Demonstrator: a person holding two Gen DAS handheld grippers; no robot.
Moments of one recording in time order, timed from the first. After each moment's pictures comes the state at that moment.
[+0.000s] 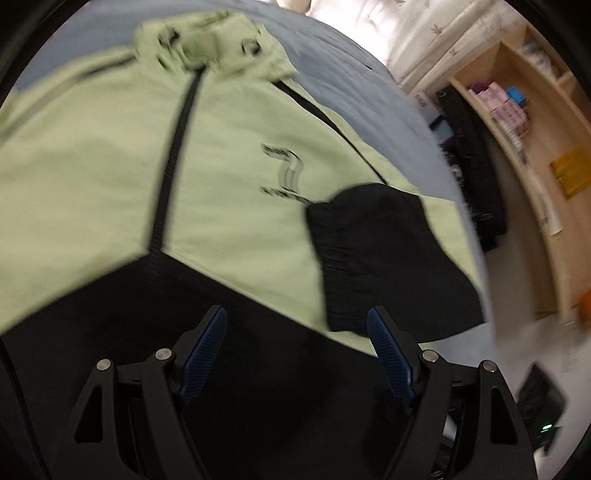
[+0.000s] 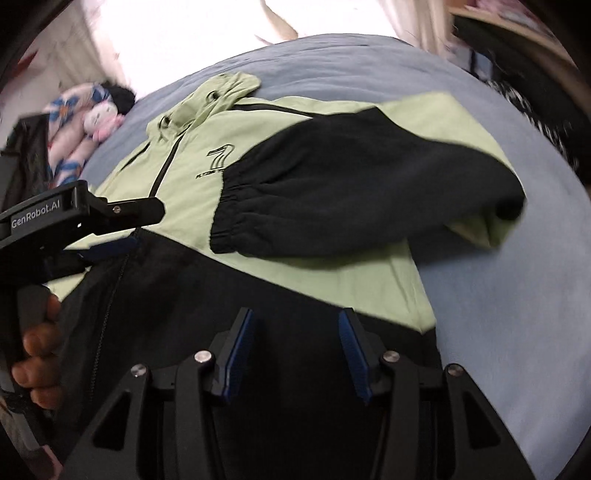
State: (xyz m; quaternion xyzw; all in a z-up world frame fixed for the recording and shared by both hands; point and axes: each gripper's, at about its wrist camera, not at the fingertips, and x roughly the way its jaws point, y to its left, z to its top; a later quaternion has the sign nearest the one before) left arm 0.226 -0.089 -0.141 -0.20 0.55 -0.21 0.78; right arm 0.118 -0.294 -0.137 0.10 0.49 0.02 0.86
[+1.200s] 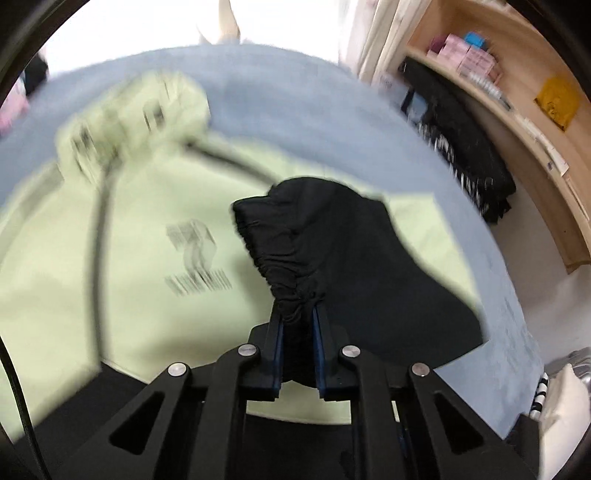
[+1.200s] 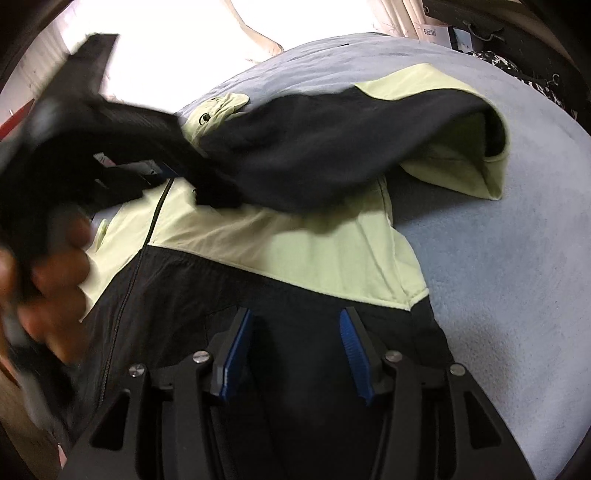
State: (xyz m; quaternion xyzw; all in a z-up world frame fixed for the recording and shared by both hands) left arm 0.265 -0.207 -0.069 -0.04 0.47 -0.21 0.85; right arm 0.104 -0.315 -0.159 0.17 0.46 0.04 0.87
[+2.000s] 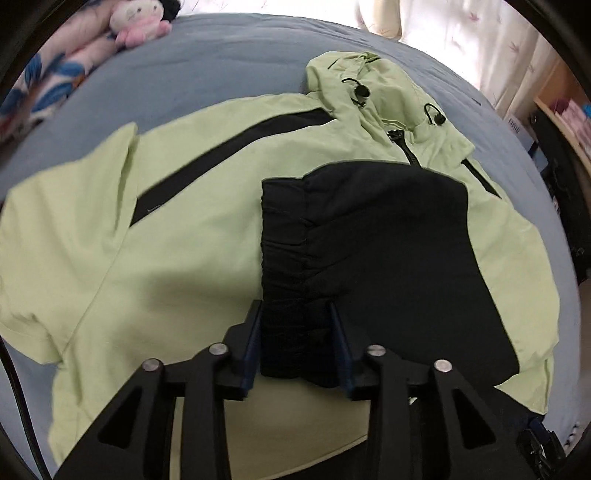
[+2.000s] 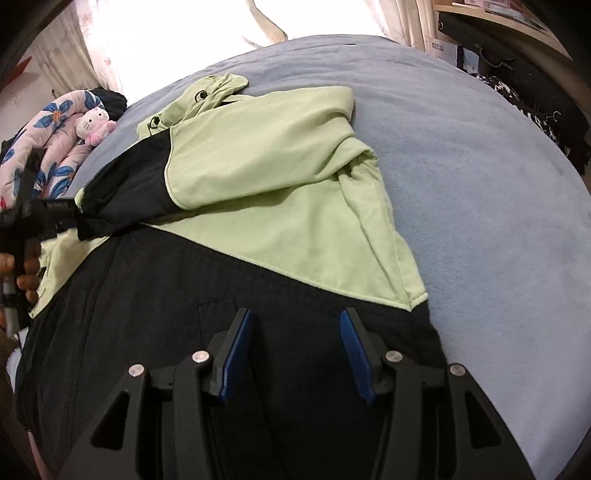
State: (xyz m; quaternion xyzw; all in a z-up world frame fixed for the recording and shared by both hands) left arm 0.296 0.034 -0.136 -0.10 0.54 -0.03 0.84; right arm 0.114 -0.297 -0.139 0.10 0.49 0.00 0.87
